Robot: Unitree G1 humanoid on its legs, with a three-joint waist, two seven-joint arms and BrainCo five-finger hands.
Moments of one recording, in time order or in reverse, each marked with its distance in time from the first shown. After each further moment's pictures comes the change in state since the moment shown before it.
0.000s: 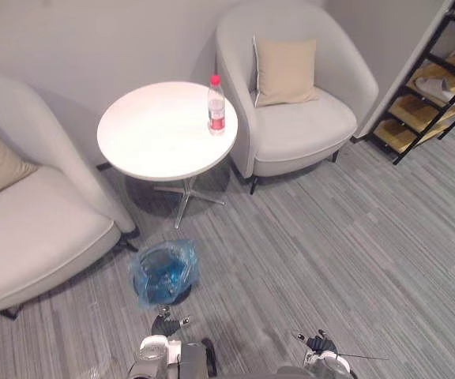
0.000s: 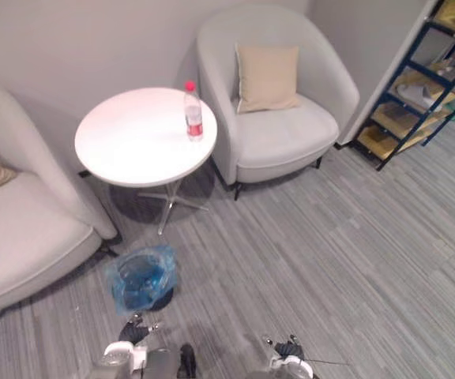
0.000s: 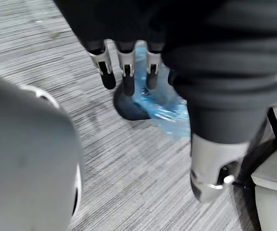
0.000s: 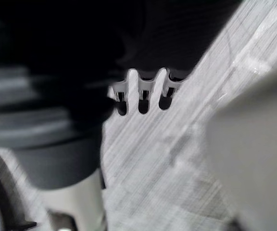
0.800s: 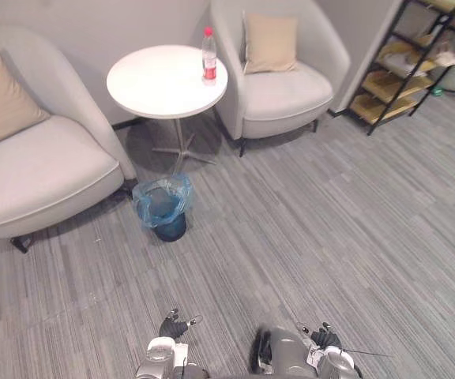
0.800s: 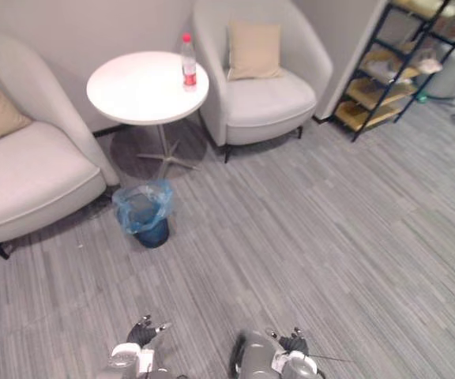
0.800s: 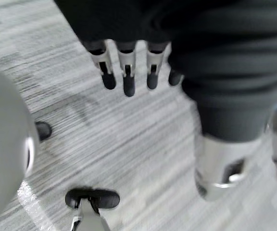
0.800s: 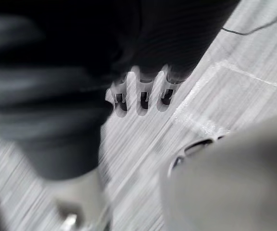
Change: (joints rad) left arm -0.002 -0.051 0.001 0.027 0.003 0.001 0.002; right arm -0.015 -0.036 -0.016 -0.001 0.010 -0.002 0.005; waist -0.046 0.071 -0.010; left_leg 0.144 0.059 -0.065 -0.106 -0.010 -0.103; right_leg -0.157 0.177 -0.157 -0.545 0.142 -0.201
